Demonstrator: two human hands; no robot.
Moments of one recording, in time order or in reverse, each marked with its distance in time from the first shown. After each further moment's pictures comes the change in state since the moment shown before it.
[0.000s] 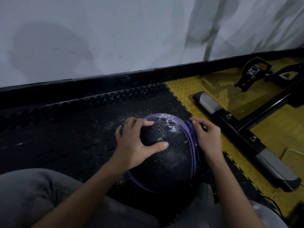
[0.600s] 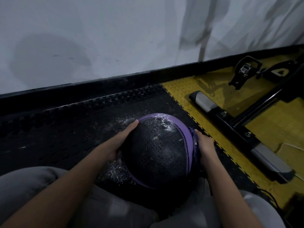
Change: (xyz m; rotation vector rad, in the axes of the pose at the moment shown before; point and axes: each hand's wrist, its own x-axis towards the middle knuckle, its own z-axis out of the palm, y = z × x) left_hand 0.022 -0.028 -0.017 -0.539 -0.365 -0.822; right_hand -0.007 0.025 -0.004 0.219 0.028 0.710
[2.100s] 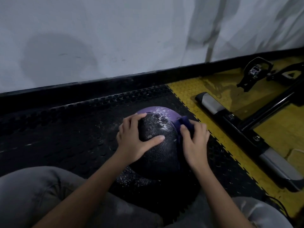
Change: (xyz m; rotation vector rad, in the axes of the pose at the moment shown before) left_hand -0.013 -0.007 0.027 0.523 0.473 0.715; right_hand -0.035 0.009 0.035 -0.313 0.043 -0.860
